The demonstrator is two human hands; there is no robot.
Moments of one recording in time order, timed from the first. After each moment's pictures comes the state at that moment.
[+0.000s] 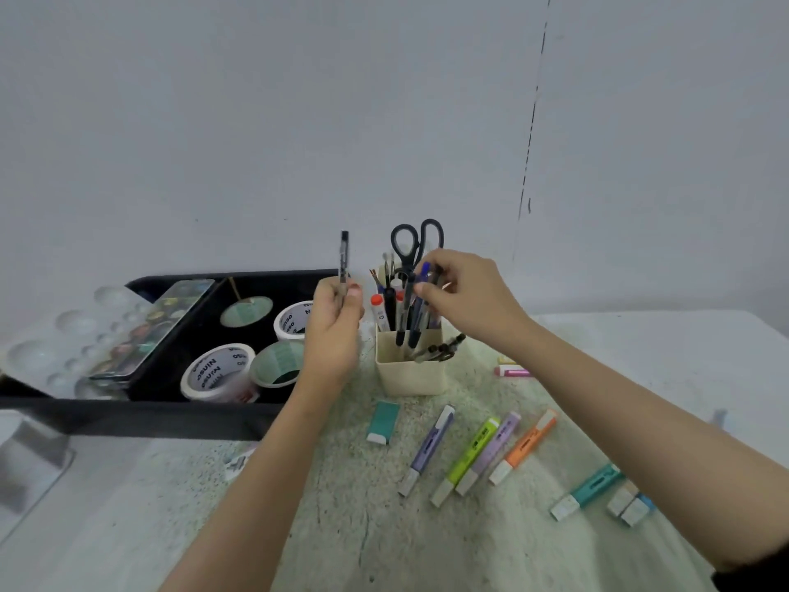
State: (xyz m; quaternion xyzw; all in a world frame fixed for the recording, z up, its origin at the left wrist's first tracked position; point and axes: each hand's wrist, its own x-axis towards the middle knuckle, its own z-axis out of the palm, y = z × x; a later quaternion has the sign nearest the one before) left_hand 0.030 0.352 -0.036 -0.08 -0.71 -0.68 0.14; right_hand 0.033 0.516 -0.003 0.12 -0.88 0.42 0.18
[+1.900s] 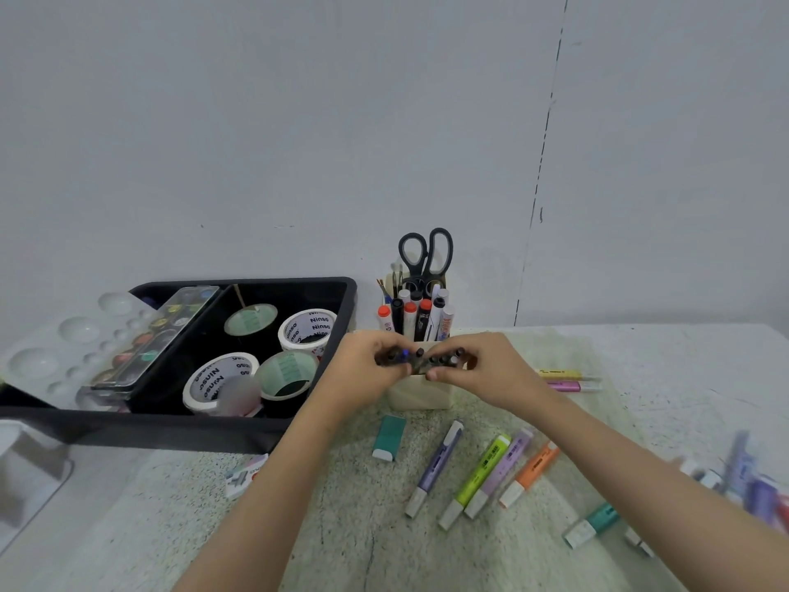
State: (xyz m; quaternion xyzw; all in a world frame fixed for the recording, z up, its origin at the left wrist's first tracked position) left_hand 0.021 0.346 -0.052 -0.21 -0.86 -0.45 0.02; right_hand 0.035 0.536 -0.069 0.14 -0.90 0.42 0.06
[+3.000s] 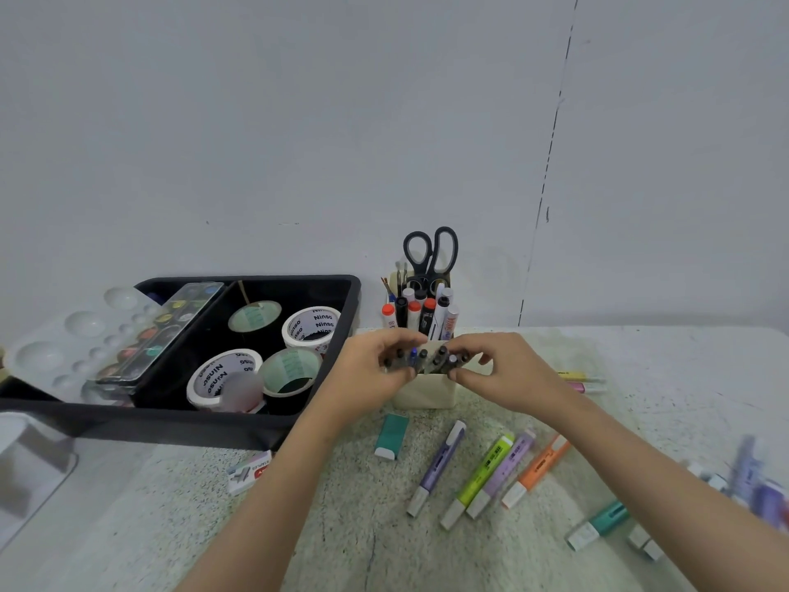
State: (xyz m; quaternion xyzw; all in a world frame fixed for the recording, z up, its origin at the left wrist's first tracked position) left_hand 0.030 0.345 -0.054 -0.23 -0.85 -0.48 0.03; right_hand 0.040 0.548 -0.066 0.17 -0.92 0.33 0.06
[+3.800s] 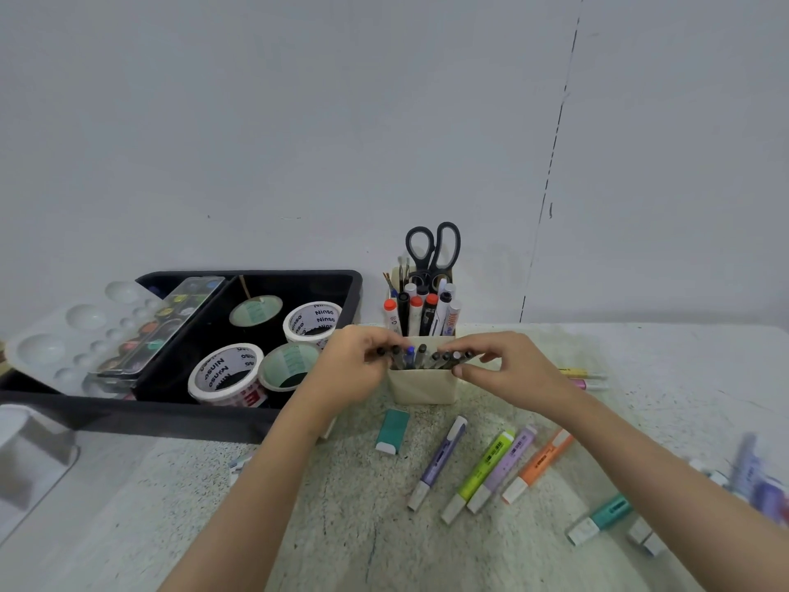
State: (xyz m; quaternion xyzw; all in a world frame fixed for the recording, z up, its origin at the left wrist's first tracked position) left_hand 0.023 0.328 -0.052 -0.22 -0.89 -0.40 0.03; right_hand 0.045 0.551 -0.068 0.16 -0.89 0.42 0.05
